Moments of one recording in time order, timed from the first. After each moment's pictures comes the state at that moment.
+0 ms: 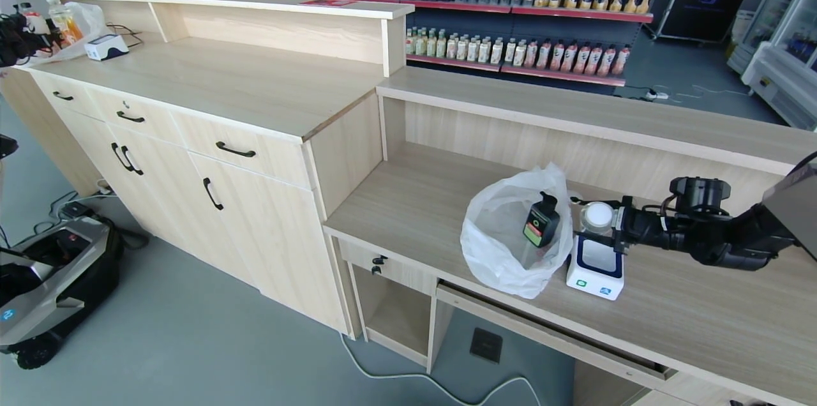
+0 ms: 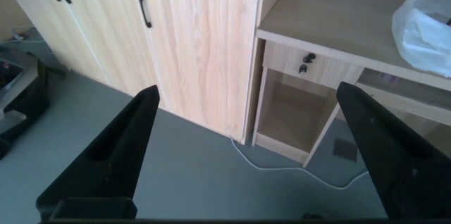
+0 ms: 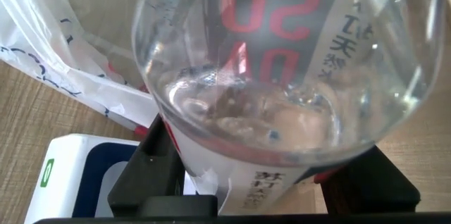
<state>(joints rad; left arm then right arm) 0.00 0.00 0.00 0.00 0.00 0.00 -0.23 2.42 -1.35 -0.63 0.98 -1.40</state>
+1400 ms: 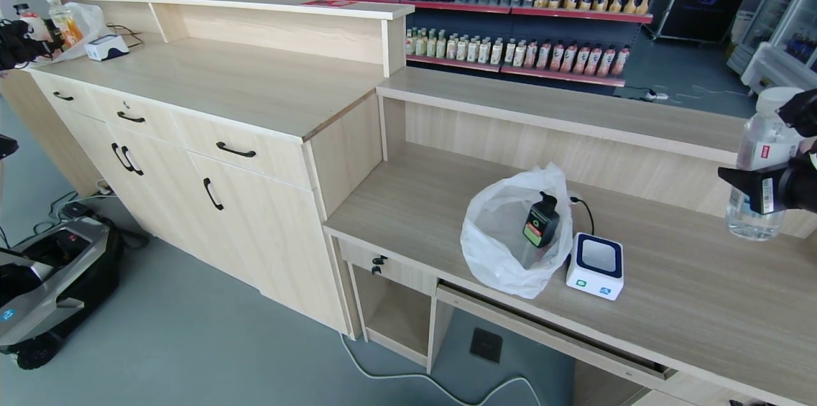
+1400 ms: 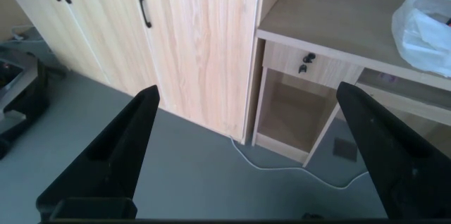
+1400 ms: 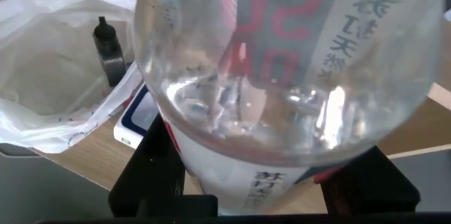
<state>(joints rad) 0.00 0.00 0.00 0.00 0.00 0.00 -0.24 1.50 -0.82 -0.48 0.09 -0.41</state>
